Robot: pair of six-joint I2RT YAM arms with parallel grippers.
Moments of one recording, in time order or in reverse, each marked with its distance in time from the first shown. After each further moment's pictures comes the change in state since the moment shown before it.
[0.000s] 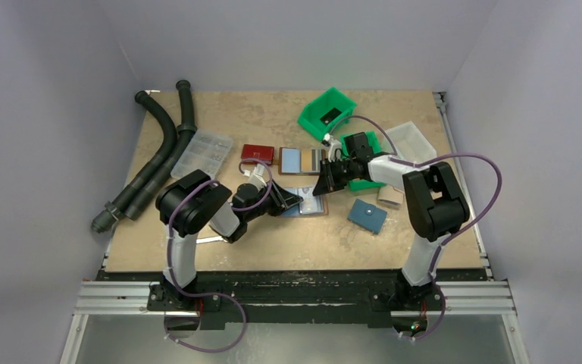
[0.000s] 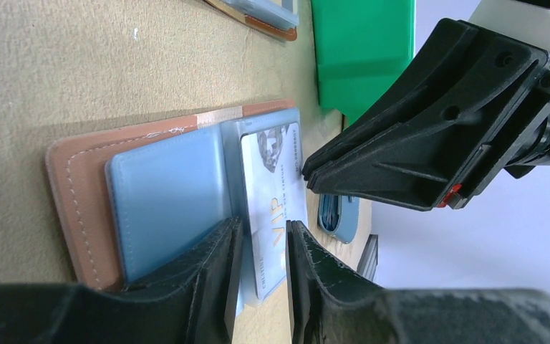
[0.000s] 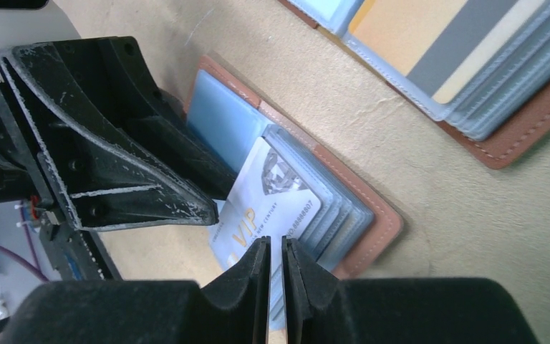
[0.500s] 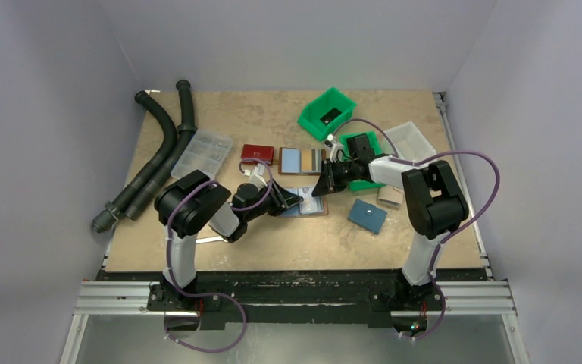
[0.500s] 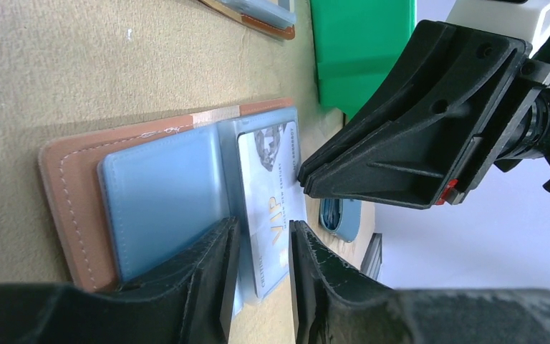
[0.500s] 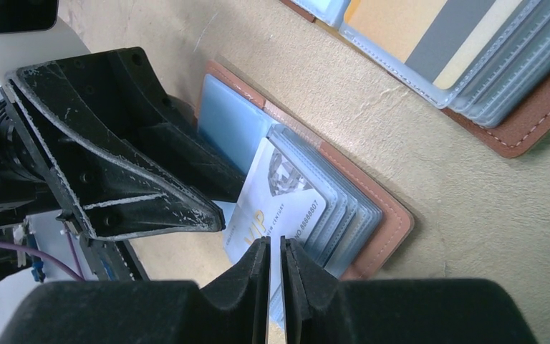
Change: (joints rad) left arm -0.003 -0.016 0.000 -0.023 -0.003 0.022; right arm -0.017 0.015 -0.023 0.038 -0.035 0.085
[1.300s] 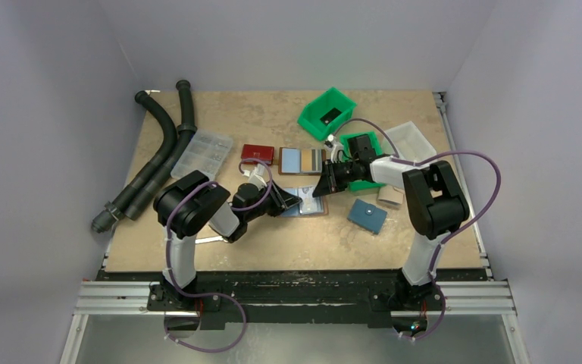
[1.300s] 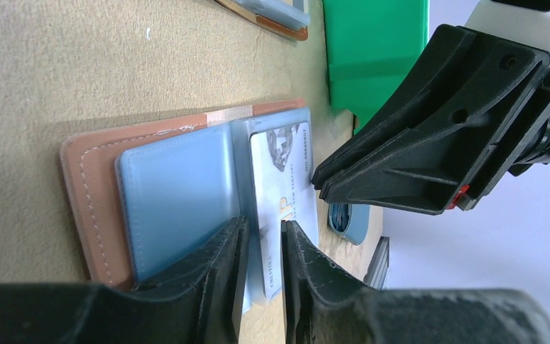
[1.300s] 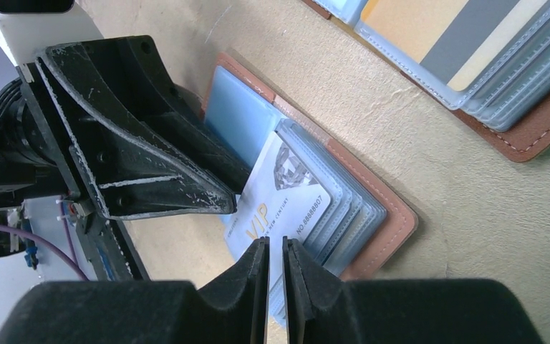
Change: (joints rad) left arm -0.002 -0.008 0.000 -0.027 -0.016 0.003; right arm -0.007 -0.003 -0.003 0.000 -0.051 -0.051
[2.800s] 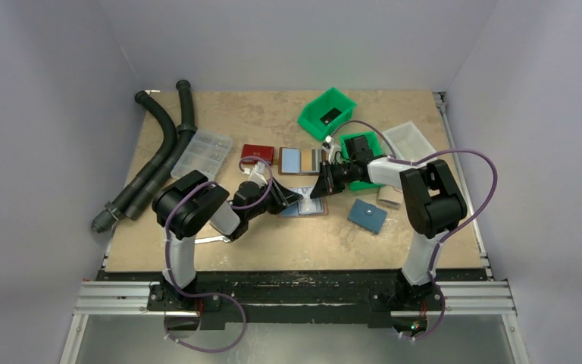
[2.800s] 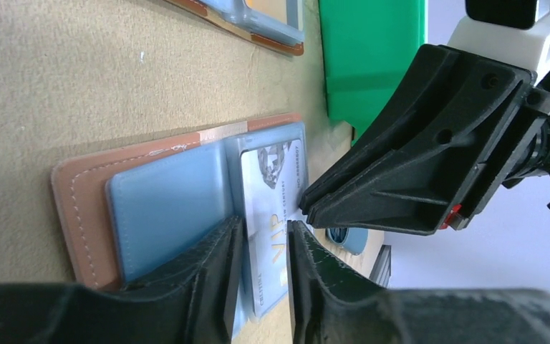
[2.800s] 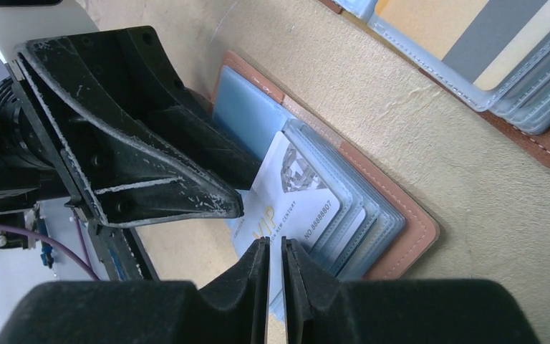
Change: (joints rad) left arm -0.001 -0.013 0.025 -0.040 -0.025 0.008; right arm 0.021 0.018 0.000 0.014 0.002 0.042
